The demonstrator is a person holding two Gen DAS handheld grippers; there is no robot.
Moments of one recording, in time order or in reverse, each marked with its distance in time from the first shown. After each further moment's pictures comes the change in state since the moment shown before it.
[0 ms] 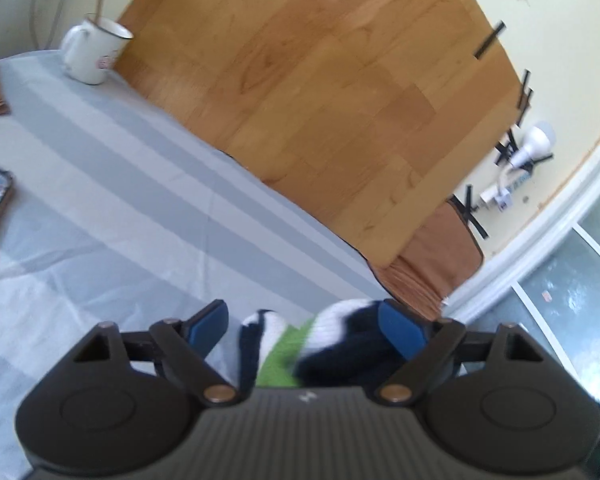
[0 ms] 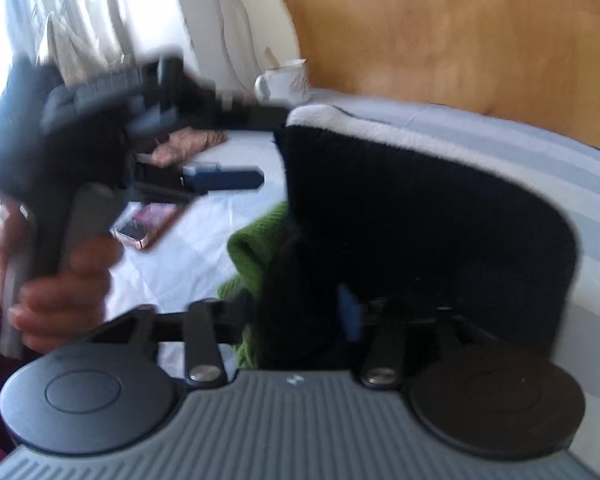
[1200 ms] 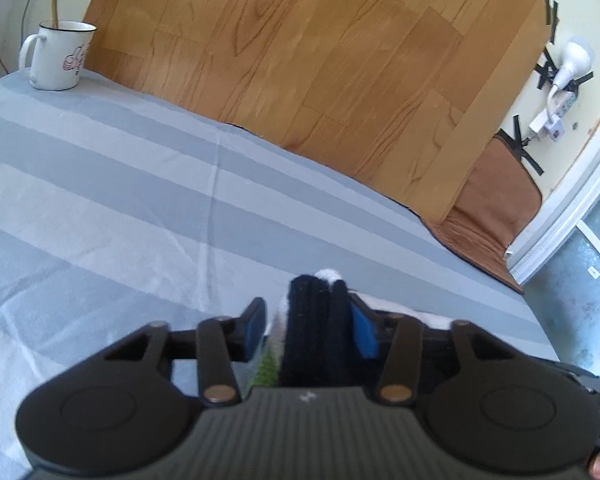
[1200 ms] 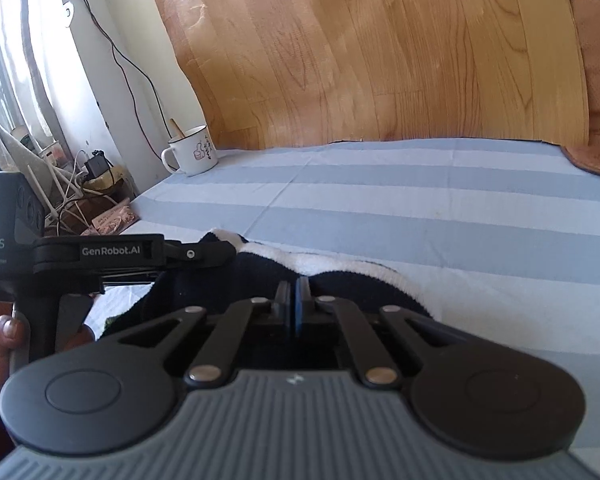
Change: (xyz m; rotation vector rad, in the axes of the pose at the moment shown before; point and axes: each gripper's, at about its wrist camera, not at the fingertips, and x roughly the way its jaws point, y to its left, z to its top) left arm 0.078 -0.004 -0.010 0.180 0.100 0.181; right arm -0.036 -0.091 -0.003 0.203 -0.162 -0.120
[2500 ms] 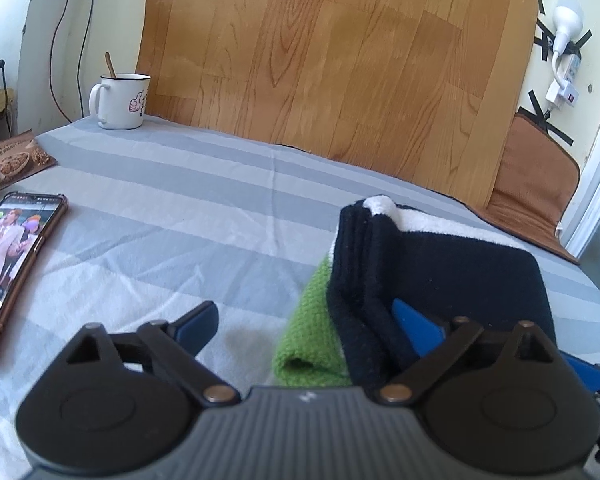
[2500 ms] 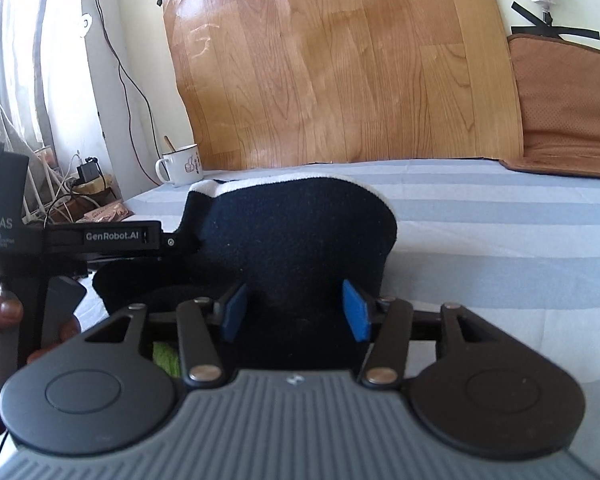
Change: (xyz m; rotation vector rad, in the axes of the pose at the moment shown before) left arm -0.044 -0.020 -0.064 0.121 -0.126 0.198; right arm -0.051 0.029 -0.086 -0.051 -0.185 -0.124
